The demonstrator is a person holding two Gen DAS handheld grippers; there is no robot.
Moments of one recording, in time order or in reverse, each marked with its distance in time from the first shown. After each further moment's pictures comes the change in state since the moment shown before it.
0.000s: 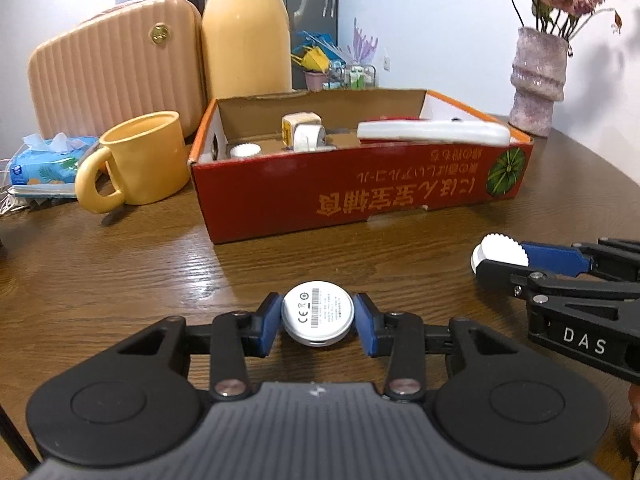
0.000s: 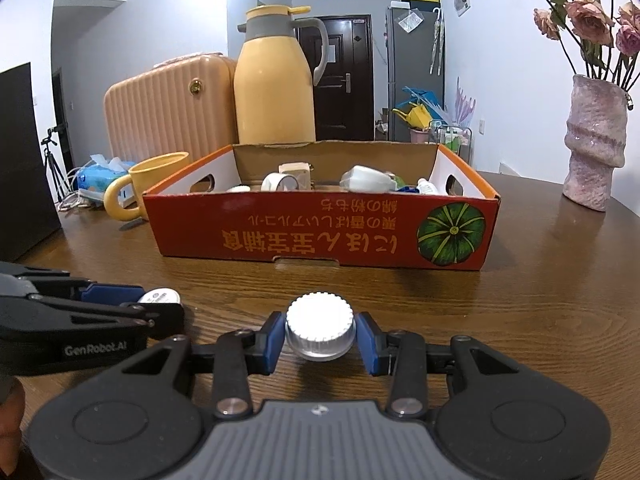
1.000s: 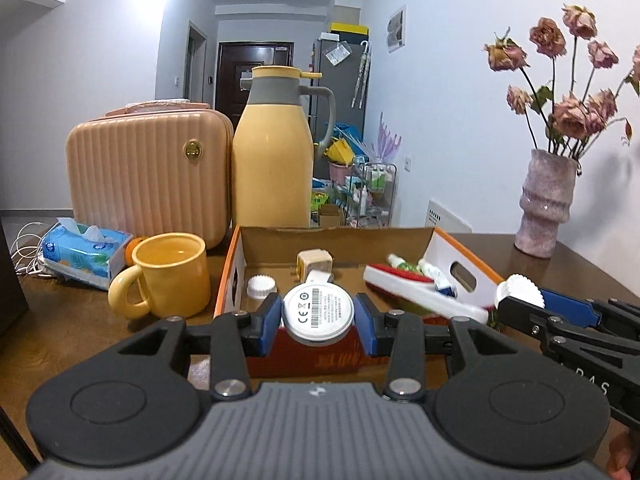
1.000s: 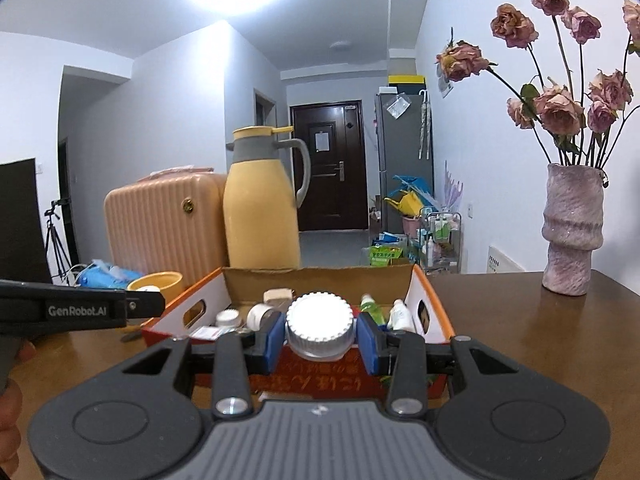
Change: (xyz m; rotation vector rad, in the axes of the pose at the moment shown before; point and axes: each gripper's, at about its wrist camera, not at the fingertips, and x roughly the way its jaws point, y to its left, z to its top) left arm -0.051 -0.005 0.070 -0.111 -0.270 0.043; right arm -0.040 -0.027 0.055 0.018 -0.285 -0.006
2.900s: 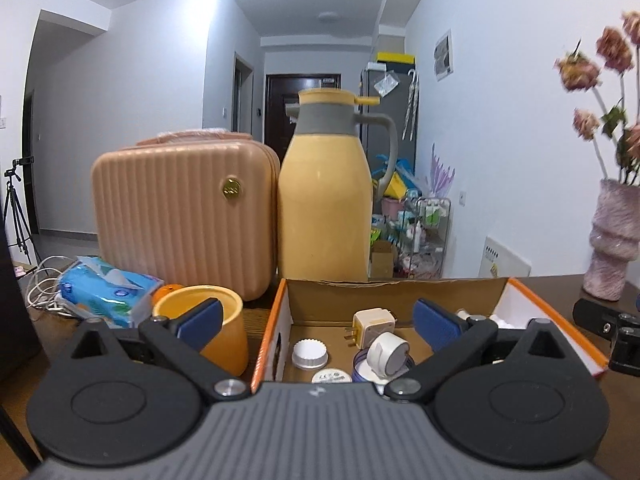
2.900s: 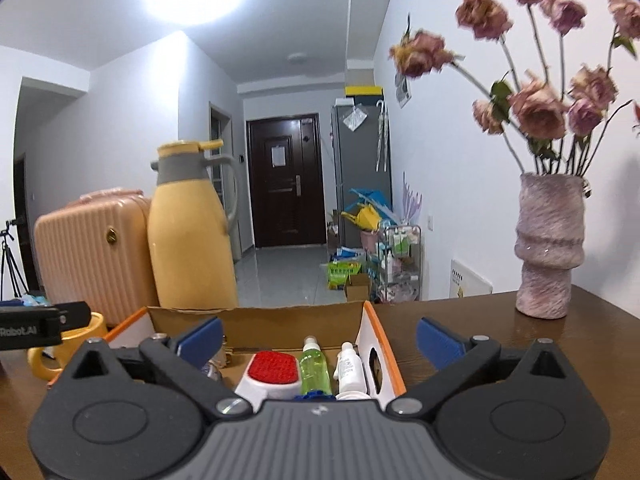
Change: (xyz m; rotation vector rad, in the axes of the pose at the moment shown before) left arm 0.054 0.016 0.023 -0.012 -0.117 0.157; right arm 0.062 -0.034 0.025 0.034 -0.052 -0.129
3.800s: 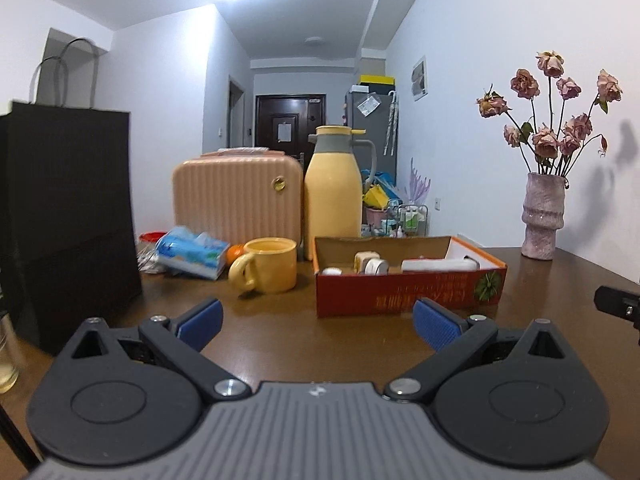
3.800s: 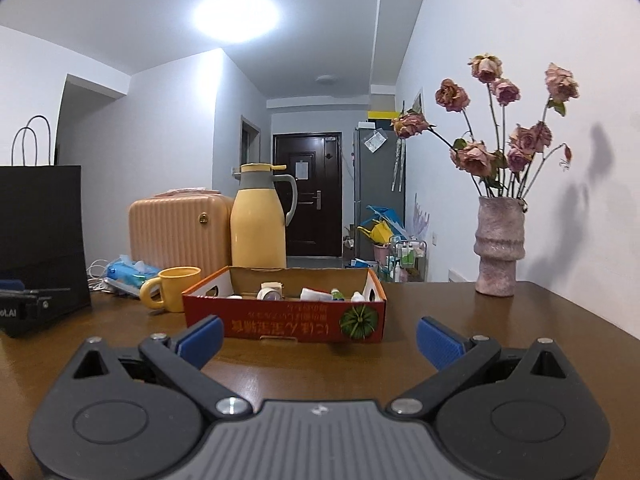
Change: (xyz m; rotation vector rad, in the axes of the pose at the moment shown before) left arm -0.258 0.058 -0.085 0.019 -0.046 -0.040; right arm -0.271 0.021 -0.069 -0.068 -0.045 0.041
